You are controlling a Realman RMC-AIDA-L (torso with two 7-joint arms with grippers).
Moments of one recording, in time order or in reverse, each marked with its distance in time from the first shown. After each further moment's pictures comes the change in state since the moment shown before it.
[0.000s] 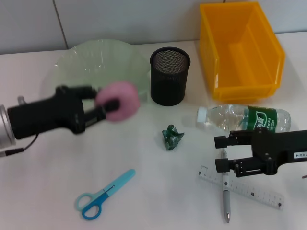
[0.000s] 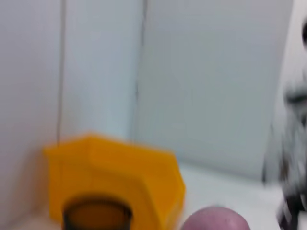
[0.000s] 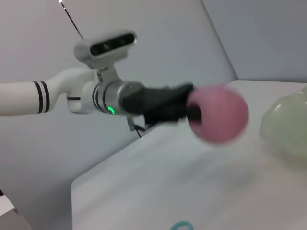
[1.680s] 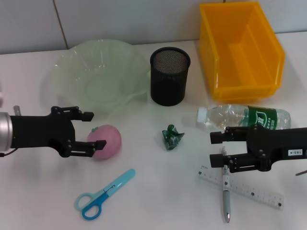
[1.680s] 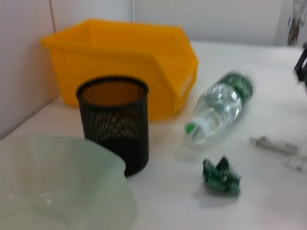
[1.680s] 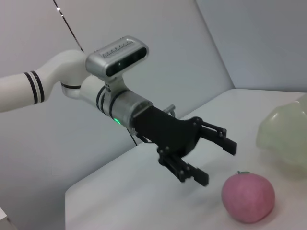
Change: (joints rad) left arm -0.005 0.023 0.132 0.201 0.323 -0.127 -0.114; right arm 0.000 0.017 0.004 -0.003 0.019 0.022 -0.009
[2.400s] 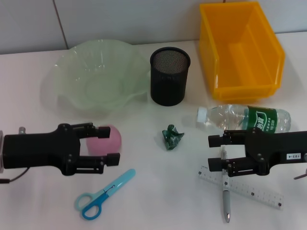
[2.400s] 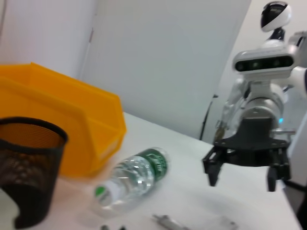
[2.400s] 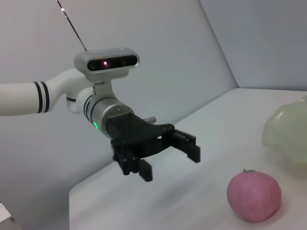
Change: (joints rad) left arm 0.011 0.047 -0.009 -0.194 -0.214 0.244 -0.071; right arm -0.008 0.010 -0.002 0.000 -0.001 -0.004 -0.011
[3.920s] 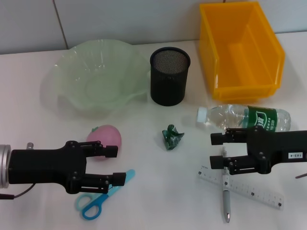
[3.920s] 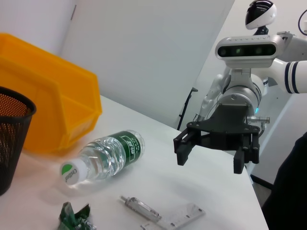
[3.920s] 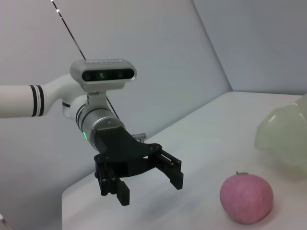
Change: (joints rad) left arm -0.005 0.005 0.054 -0.065 -0.003 0.026 -0.021; right arm -0.012 0.007 0.011 -0.025 0.002 0.002 -0.001
